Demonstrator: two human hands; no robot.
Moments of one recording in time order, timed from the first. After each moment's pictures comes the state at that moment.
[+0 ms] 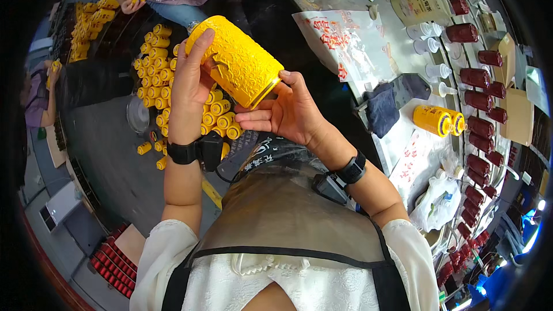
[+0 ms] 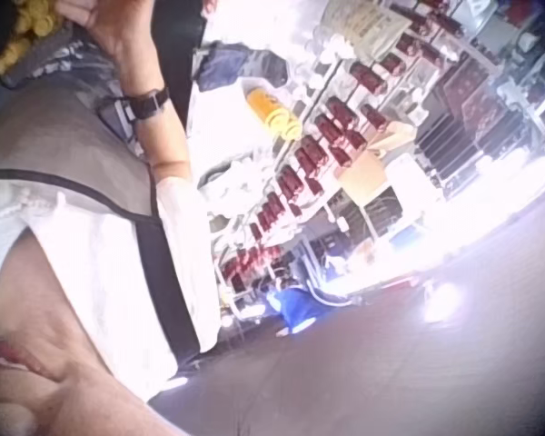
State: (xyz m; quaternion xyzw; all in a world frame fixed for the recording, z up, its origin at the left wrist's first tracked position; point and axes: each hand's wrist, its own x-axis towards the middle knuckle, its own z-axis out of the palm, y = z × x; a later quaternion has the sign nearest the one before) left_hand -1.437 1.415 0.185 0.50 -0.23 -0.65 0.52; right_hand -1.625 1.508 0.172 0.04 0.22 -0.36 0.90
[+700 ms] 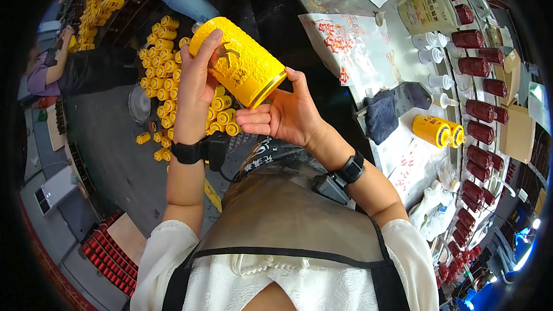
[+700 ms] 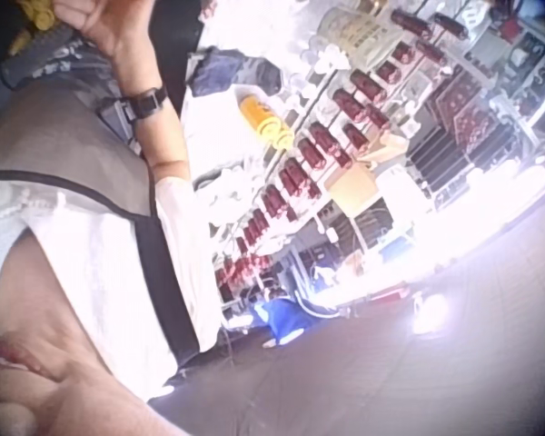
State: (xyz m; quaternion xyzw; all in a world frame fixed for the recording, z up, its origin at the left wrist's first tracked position) left_hand -1.457 1.414 0.180 0.58 -0.24 -0.58 0.52; right_hand -1.641 1.492 0.159 0.14 0.15 -0.30 0.93
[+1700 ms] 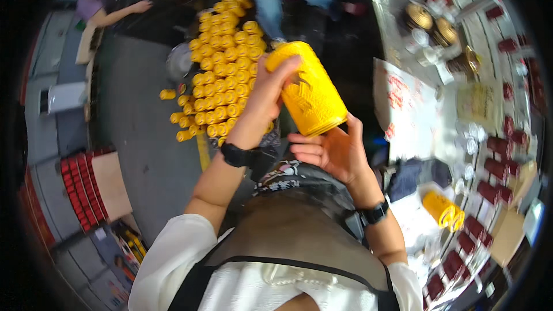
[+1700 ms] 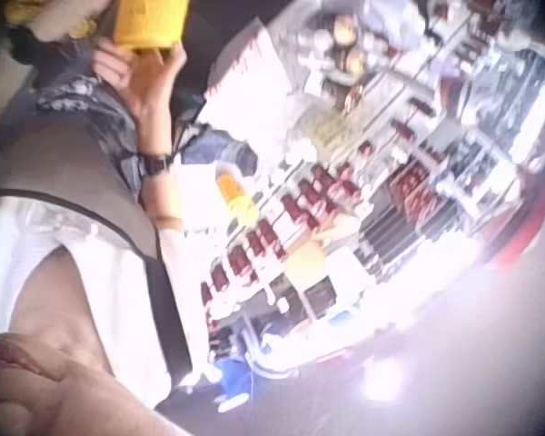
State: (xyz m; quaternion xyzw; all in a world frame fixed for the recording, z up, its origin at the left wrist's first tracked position) left_hand -1.439 1.401 0.141 0.58 -0.13 -0.57 0.57; right_hand -1.631 1.450 0.143 0.07 0.22 -0.21 0.95
